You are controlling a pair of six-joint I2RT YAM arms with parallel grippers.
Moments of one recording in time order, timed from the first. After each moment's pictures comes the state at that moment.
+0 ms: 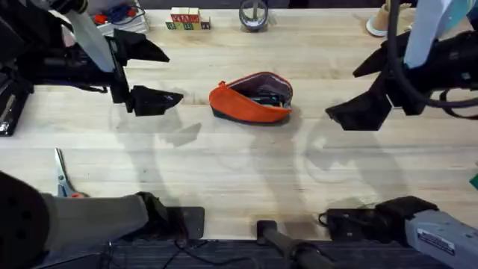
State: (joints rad) left arm 0.45 1.49 1.15 -1.21 1.00 1.59; right arm 0.22 1.10 1.24 -1.22 -0.32 -0.56
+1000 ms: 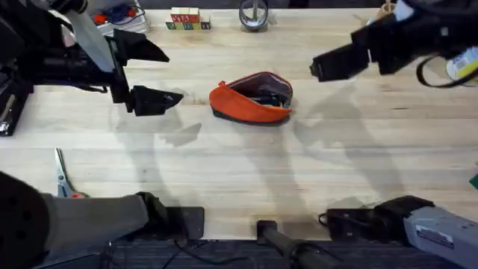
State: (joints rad) left arm 0.45 1.49 1.15 -1.21 1.00 1.59; right arm 0.27 1.20 1.33 -1.06 -0.25 -0.16
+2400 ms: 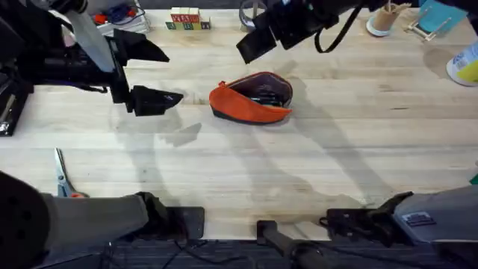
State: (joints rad) left arm 0.45 1.49 1.15 -1.21 1.00 1.59; right arm 0.55 1.65 1.61 -0.93 -0.10 -0.04
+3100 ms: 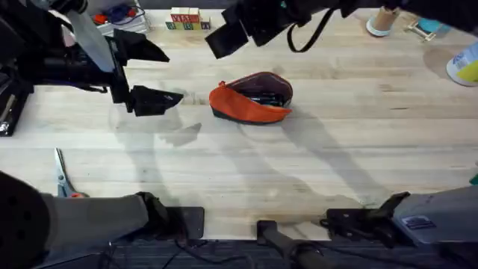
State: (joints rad) left arm 0.45 1.49 1.15 -1.21 1.00 1.59; right arm 0.65 1.65 1.61 -0.76 -0.10 -0.02
